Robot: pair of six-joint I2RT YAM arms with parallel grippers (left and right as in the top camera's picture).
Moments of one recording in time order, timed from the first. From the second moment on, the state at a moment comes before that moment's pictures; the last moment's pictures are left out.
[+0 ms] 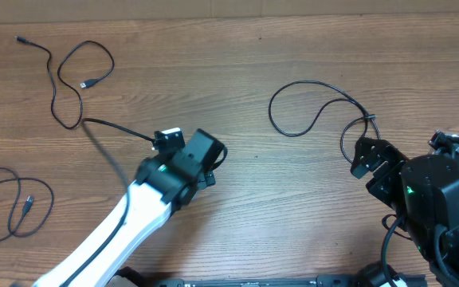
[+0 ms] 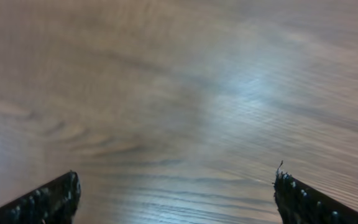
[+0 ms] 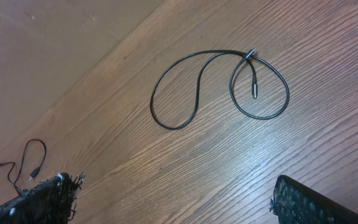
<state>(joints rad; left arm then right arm) -0.61 1.26 0.99 -0.98 -0.39 -0.80 0.47 0.85 1.35 -1.29 0.35 0.99</state>
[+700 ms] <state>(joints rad) -0.61 0.53 0.99 -1.10 -0.40 -0.43 0.47 0.85 1.35 -1.27 0.35 0.99</state>
